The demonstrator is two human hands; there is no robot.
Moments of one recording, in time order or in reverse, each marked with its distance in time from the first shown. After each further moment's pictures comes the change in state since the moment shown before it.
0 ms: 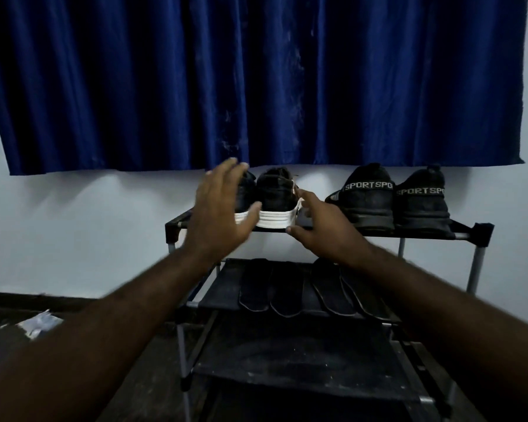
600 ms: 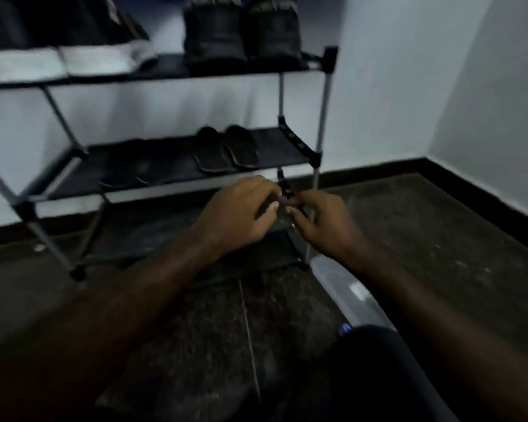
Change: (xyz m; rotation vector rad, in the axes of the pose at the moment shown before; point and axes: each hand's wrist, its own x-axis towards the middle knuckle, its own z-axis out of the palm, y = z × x) left_hand -0.155 0.203 0.105 -0.479 -0.566 0.262; right_hand -0.280 0.118 -0.025 -0.091 0.079 0.277
